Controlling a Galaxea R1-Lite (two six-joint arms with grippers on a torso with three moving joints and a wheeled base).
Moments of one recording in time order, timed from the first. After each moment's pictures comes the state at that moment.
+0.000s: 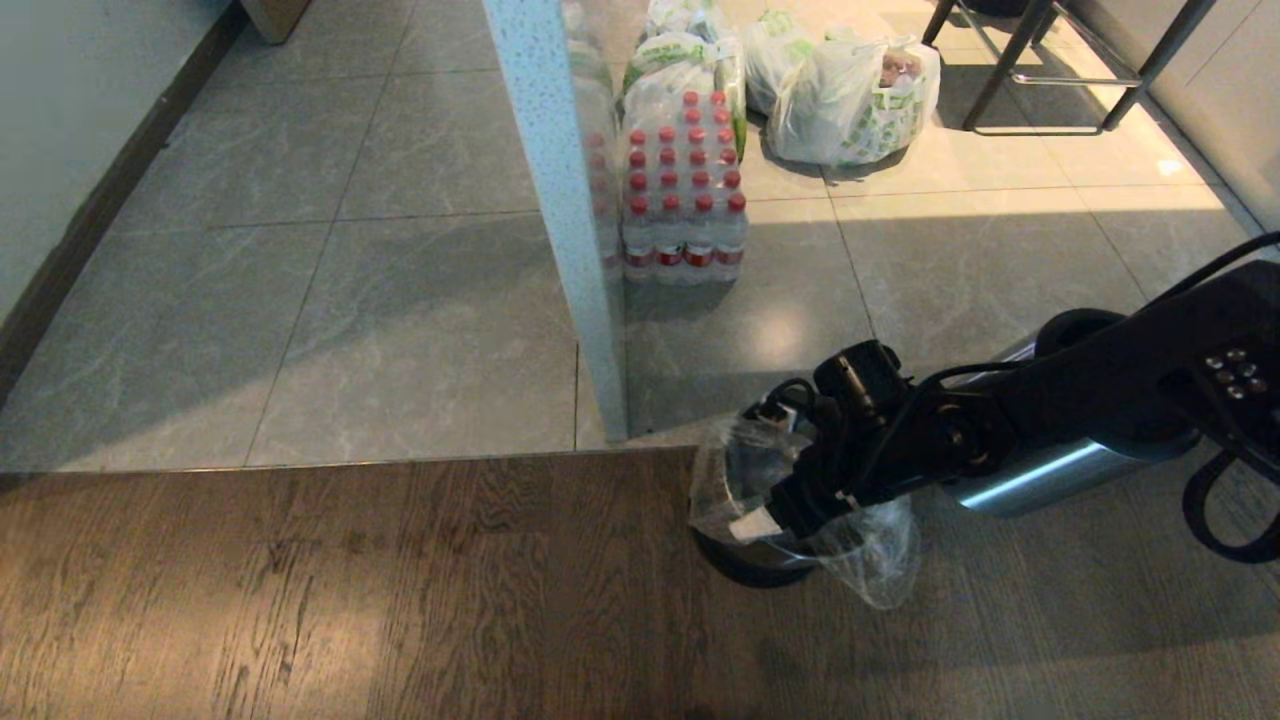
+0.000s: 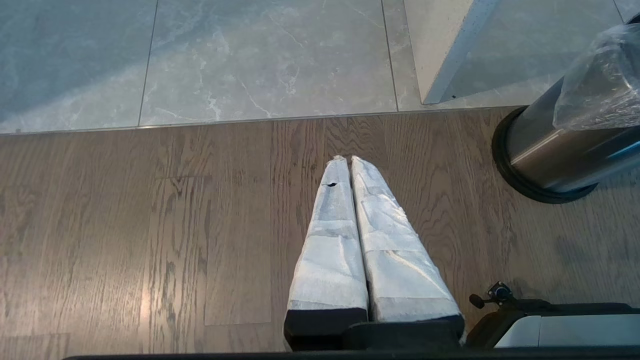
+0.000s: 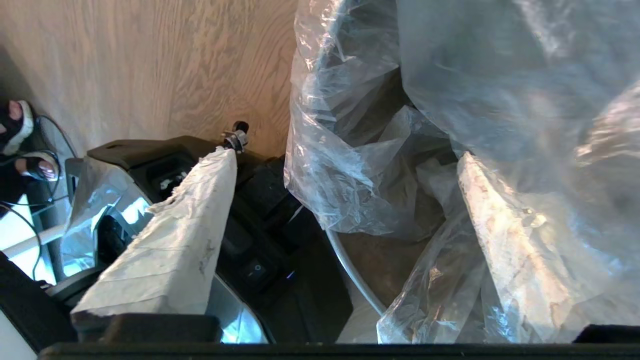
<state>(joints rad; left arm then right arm) 0.00 0.00 0.00 0.00 0.01 -0.01 0.42 2.15 -1.26 0.03 0.37 -0.17</state>
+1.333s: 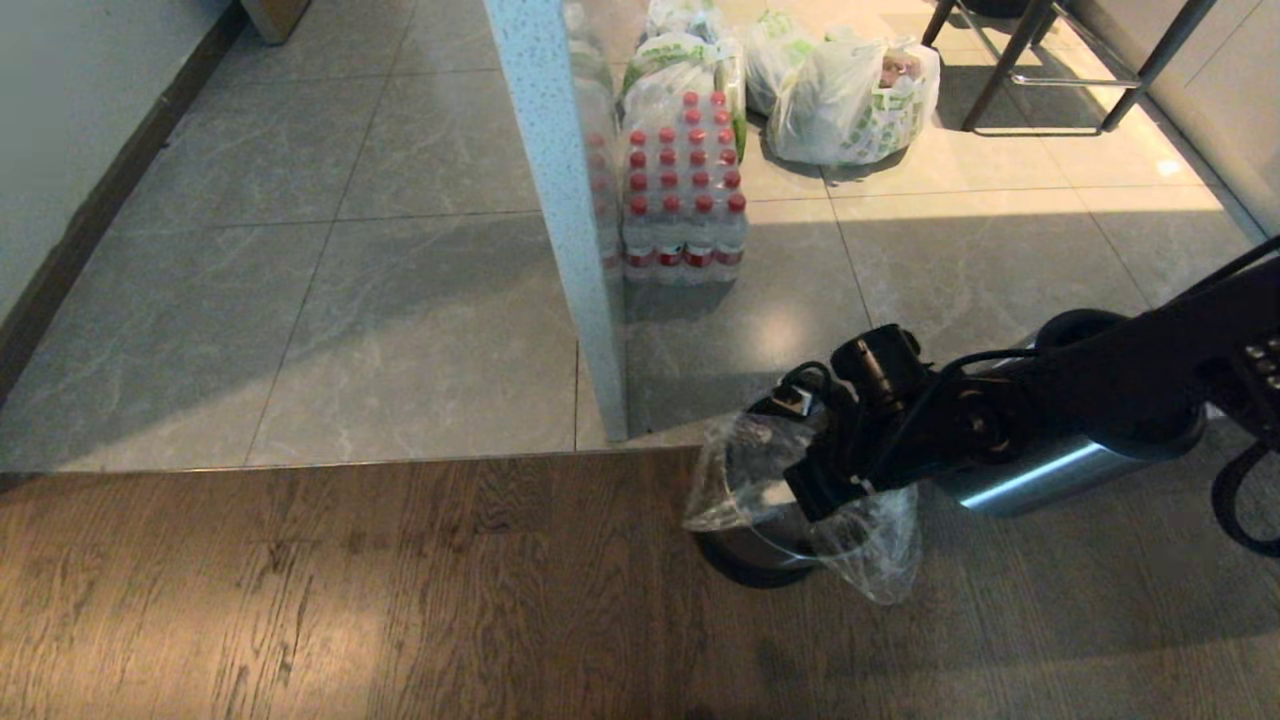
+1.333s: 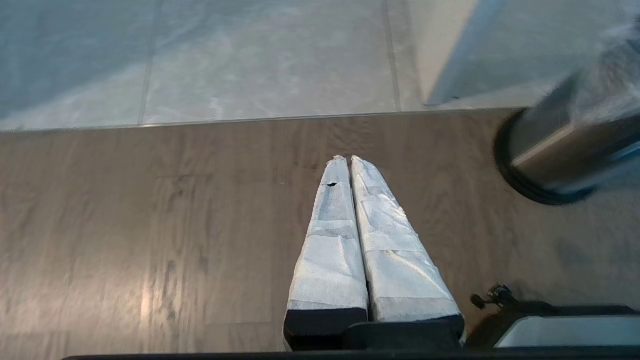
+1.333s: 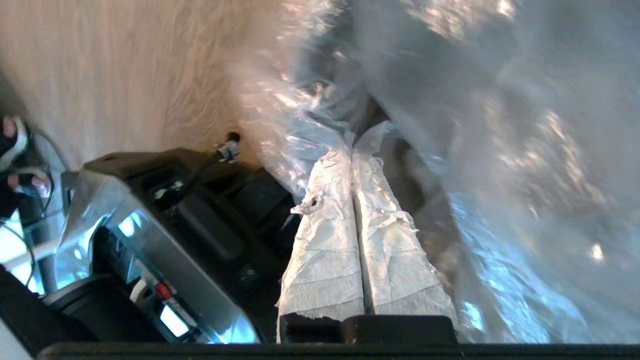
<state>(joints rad) 0.00 0.00 0.00 0.00 0.01 -0.01 0.38 2.11 -1.26 0.04 0.37 -0.18</state>
